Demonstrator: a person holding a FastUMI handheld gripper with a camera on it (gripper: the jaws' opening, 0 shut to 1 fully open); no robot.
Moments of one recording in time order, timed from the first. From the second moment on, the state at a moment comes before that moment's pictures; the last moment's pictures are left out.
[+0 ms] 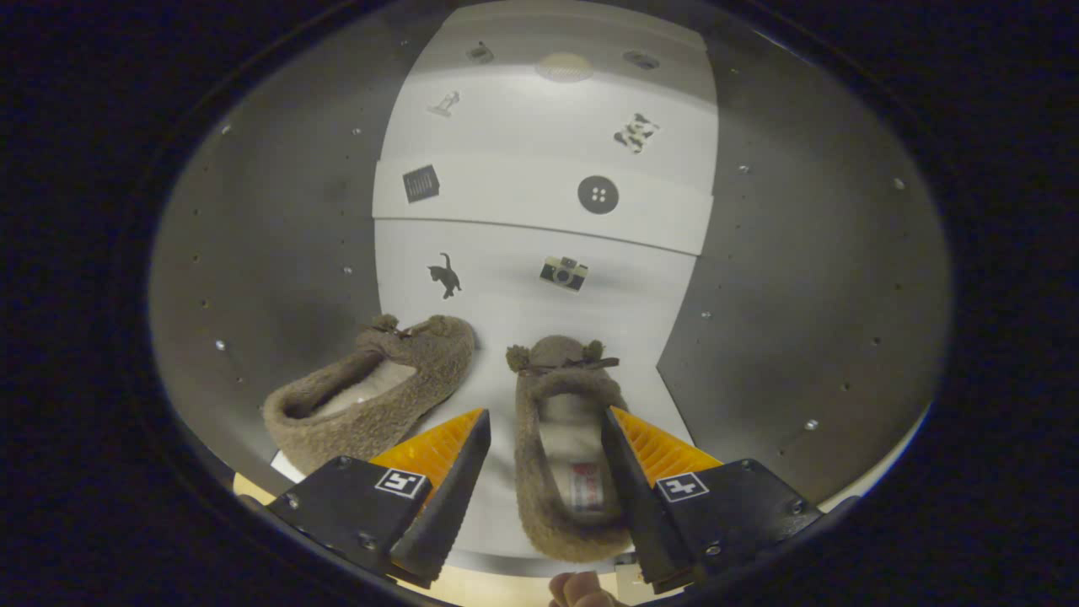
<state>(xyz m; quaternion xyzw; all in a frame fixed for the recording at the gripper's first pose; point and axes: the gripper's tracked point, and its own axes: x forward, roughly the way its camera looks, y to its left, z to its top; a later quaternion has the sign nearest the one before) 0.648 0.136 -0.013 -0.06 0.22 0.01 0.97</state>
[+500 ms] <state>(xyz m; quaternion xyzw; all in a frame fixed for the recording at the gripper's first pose) 0.471 0.161 0.023 0.05 0.20 0.06 0.98</state>
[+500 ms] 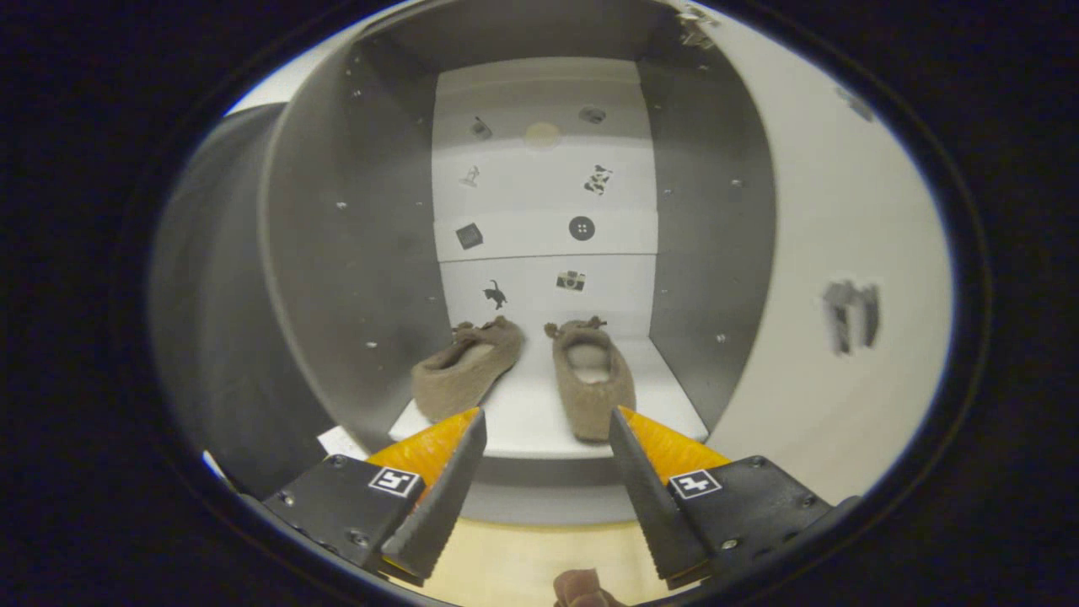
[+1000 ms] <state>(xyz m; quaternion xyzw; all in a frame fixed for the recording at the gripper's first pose) 0.271 0.145 0.057 0.04 0.11 0.07 0.99</state>
